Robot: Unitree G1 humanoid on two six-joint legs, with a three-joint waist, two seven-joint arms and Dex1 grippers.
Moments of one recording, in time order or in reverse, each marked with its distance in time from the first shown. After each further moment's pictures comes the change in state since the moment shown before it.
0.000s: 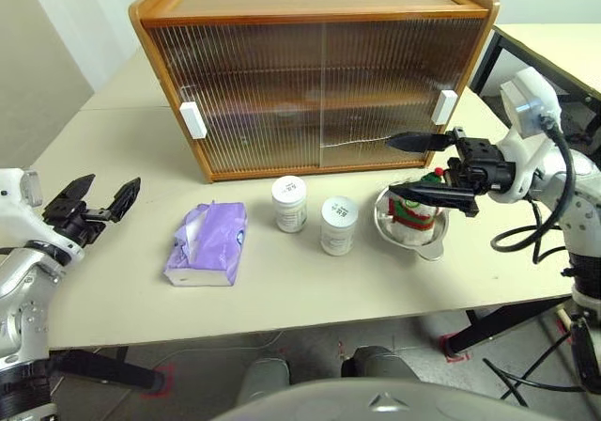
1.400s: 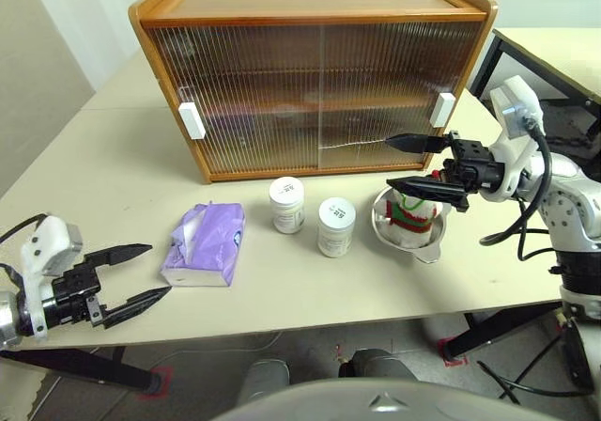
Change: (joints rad) left arm 0.323 0.207 -0.082 -0.036 0.112 -0.226 -0.713; right arm -0.005 0.040 0.014 0.101 -0.056 -0.042 0.023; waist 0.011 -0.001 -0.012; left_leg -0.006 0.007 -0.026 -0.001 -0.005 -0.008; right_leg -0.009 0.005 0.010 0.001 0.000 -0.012
